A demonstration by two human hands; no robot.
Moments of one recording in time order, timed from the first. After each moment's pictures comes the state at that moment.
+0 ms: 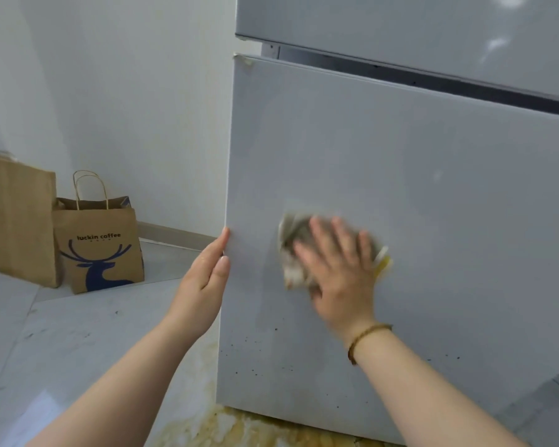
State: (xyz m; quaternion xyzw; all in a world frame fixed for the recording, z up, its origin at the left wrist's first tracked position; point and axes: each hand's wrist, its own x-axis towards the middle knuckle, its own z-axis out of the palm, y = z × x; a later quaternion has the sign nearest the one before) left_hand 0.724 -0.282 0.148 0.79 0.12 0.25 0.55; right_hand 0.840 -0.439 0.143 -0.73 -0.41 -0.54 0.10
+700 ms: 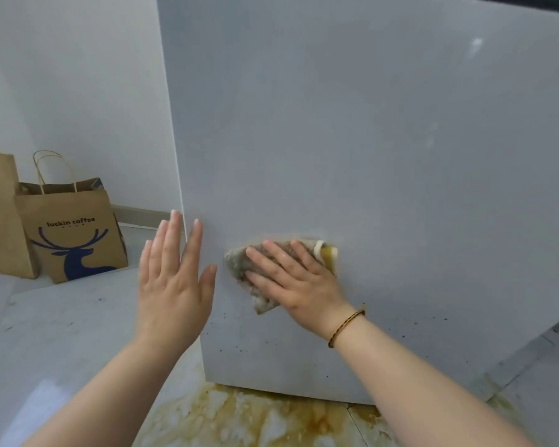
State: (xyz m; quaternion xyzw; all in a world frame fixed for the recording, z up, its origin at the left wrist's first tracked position) left_hand 0.730 -0.299 0.098 0.93 0.13 0.30 0.13; right_hand 0.848 -0.460 0.081 -0.70 -0.51 -0.50 -0.08
